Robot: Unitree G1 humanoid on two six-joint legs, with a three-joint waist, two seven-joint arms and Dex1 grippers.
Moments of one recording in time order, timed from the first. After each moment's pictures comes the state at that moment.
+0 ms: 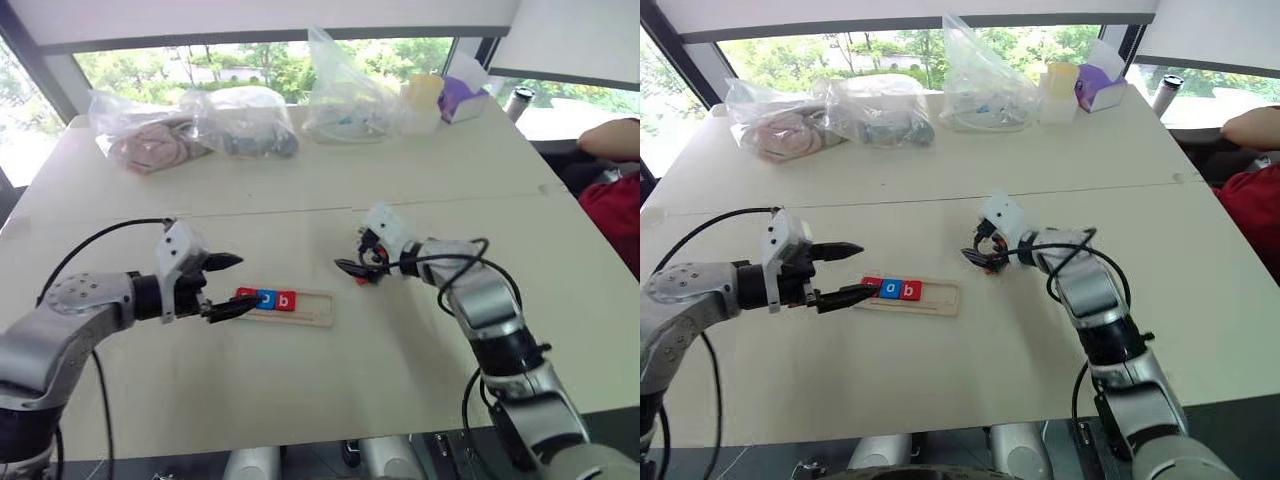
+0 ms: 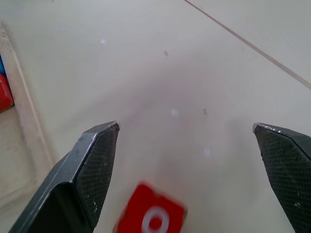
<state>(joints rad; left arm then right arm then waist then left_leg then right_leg) -0.20 0.82 0.15 -0.50 -0.68 0.80 -0.87 -0.47 -0.35 0.13 -0.32 0.01 0.99 0.64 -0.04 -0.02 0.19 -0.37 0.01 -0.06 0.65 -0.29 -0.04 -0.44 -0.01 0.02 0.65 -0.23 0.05</state>
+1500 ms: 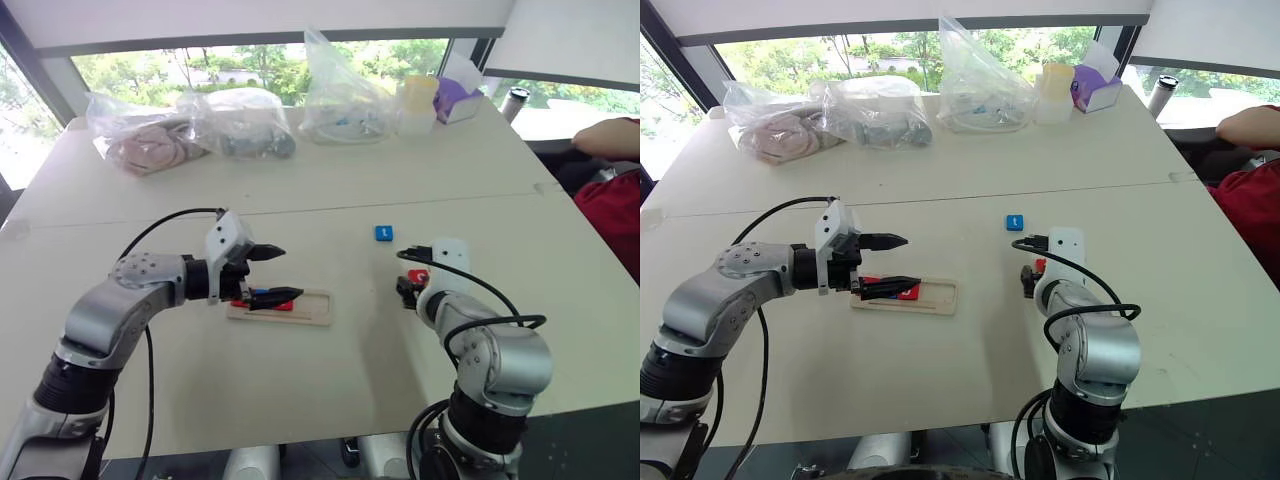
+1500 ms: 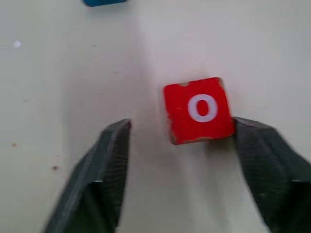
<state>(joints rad) -0.38 0.72 -0.07 -0.32 -0.55 0.69 -0.95 -0.35 0.05 -0.14 -0.68 -0.07 1.60 -0.01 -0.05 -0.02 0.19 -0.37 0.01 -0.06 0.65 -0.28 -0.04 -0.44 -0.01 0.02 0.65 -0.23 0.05</state>
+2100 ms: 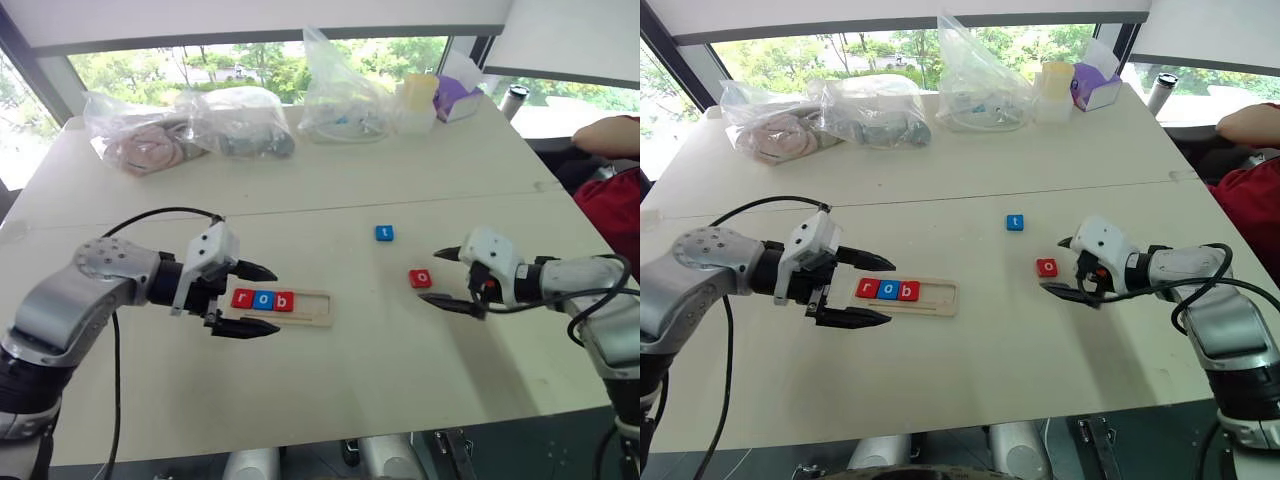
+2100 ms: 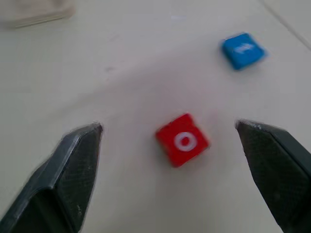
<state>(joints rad) -0.42 0.97 -0.08 -0.38 -0.60 0.68 -1.26 -0.29 -0.90 0.01 -0.04 0.18 0.32 1.20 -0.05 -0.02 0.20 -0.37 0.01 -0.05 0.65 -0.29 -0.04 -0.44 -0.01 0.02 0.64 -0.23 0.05</state>
